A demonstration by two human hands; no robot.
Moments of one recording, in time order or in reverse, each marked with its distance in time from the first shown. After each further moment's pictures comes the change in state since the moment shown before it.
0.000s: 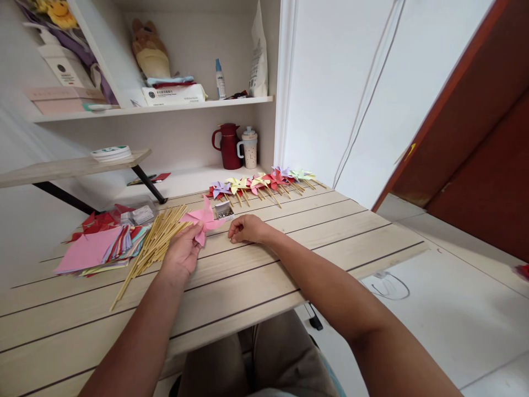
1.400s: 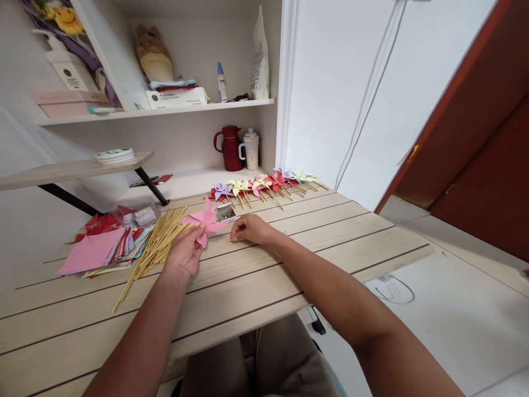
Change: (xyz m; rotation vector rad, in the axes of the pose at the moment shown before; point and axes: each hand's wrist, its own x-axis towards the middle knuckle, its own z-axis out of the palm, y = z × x) left_hand -0.003 0.003 0.000 0.024 -0.020 -0.009; right_hand -0.002 -0.005 -0.002 -0.048 0.057 -0.060
